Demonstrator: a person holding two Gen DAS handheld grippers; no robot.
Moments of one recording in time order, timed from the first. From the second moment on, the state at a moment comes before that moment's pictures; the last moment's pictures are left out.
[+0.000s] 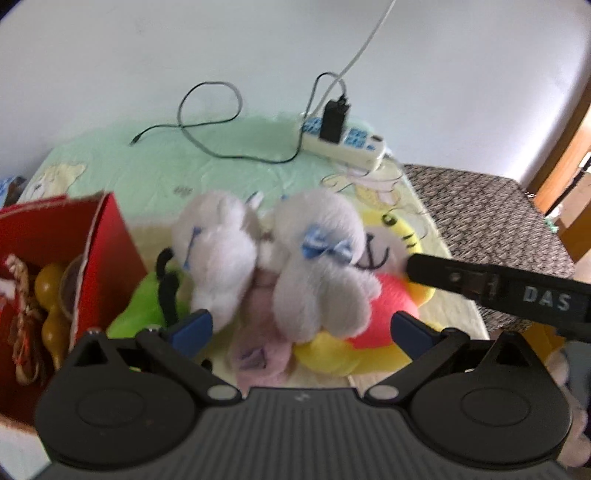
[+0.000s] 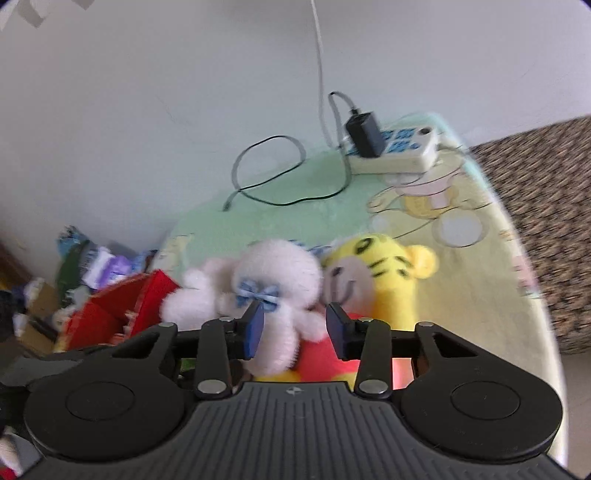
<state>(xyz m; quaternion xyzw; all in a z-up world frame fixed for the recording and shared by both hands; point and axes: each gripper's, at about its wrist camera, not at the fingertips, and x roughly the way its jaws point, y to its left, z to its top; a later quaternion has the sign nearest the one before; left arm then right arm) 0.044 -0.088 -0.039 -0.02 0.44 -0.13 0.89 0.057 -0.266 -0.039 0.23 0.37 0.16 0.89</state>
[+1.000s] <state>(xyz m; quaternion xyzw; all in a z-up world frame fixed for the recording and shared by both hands) 0.067 -0.095 -0.048 -0.02 0.44 -0.18 0.88 0.056 -0.261 -0.046 0.30 0.40 0.24 0.83</state>
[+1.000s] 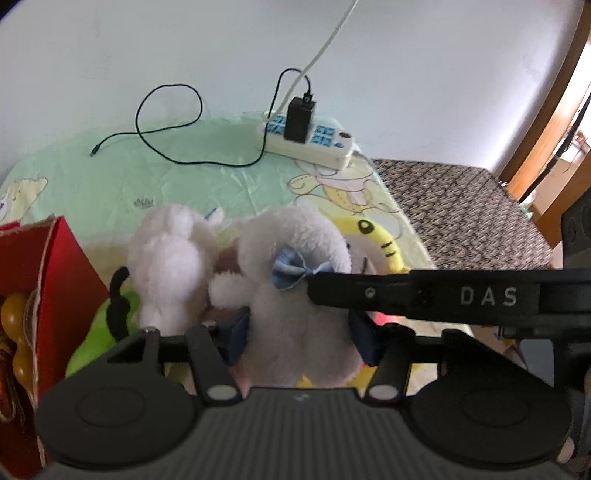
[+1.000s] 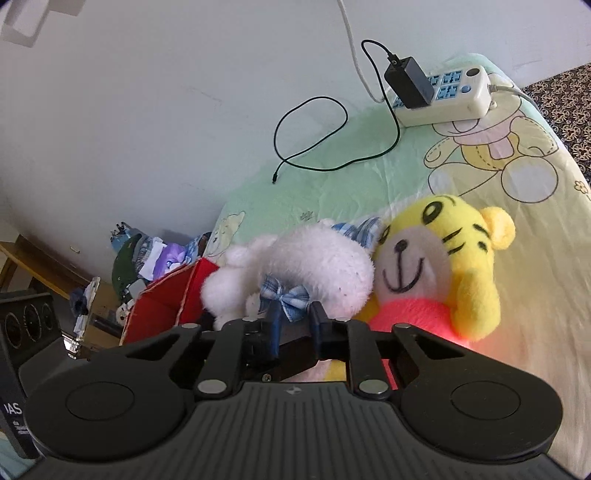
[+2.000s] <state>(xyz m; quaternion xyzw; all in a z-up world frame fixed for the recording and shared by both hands) -0.048 0.036 0.029 -0.03 0.30 -0.17 0.94 0.004 -0.112 0.028 0.20 0.29 0.33 0.88</state>
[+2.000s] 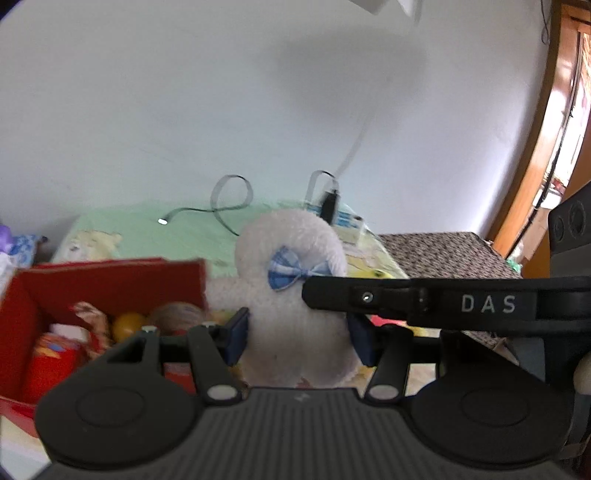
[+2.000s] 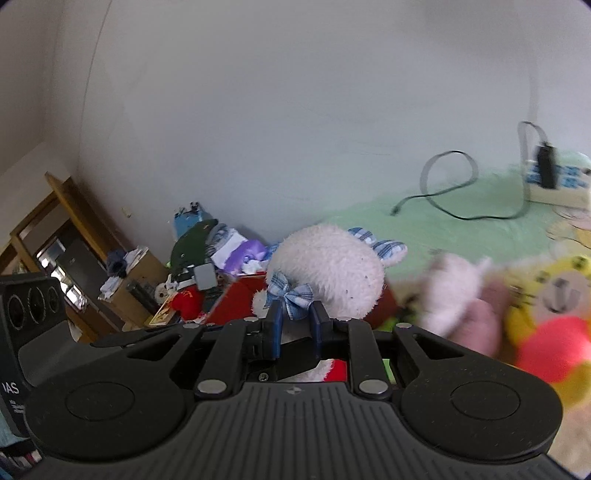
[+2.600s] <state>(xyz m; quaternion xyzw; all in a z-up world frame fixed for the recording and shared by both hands) -0.014 0.224 -0.008 0.01 0.34 -0.08 0.94 0.058 0.075 -0.024 0.21 0.33 0.38 0.84</state>
